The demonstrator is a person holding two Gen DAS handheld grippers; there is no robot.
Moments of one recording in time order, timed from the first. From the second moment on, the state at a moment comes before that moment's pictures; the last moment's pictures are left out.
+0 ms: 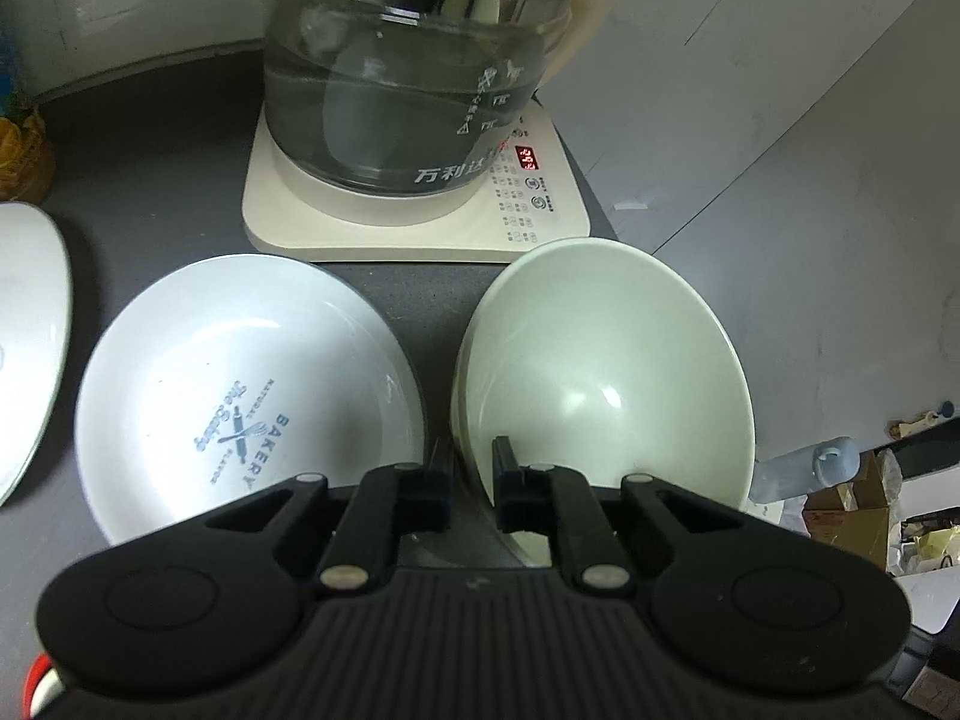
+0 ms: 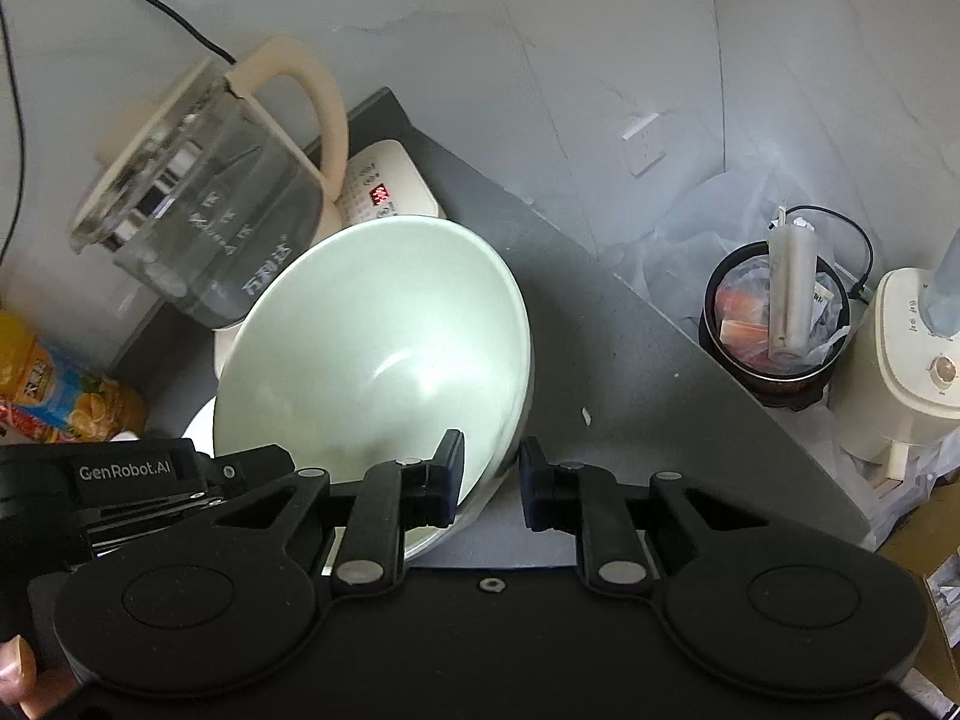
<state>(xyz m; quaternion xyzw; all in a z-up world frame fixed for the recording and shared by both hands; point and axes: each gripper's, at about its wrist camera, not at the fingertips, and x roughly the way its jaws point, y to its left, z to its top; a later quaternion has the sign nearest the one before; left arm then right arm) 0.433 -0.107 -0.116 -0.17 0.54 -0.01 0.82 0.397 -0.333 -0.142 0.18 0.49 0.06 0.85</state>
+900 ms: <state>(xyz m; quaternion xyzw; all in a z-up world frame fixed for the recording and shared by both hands) 0.335 -0.062 -0.042 -0.19 0.50 0.01 0.85 0.312 -0.304 -0.072 0.15 0.45 0.15 0.87</state>
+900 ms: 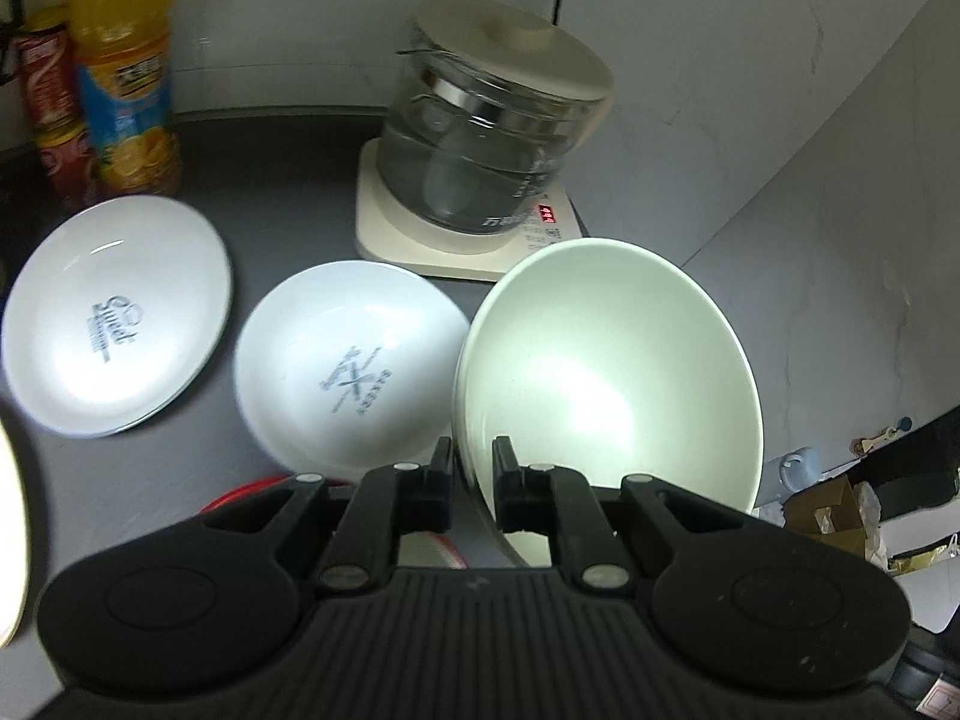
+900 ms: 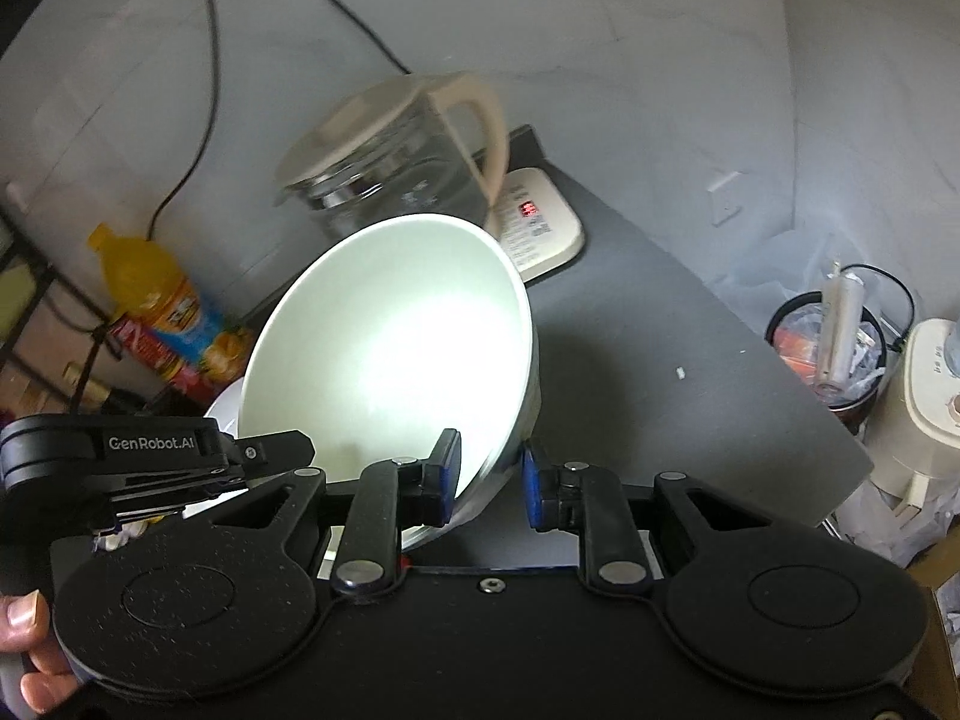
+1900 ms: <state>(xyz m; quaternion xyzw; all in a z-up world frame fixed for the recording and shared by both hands) 0.236 -0.012 -0.045 -0.24 0.51 0.11 0.82 0.259 -0.249 -0.073 0.06 0.48 0.28 0.83</state>
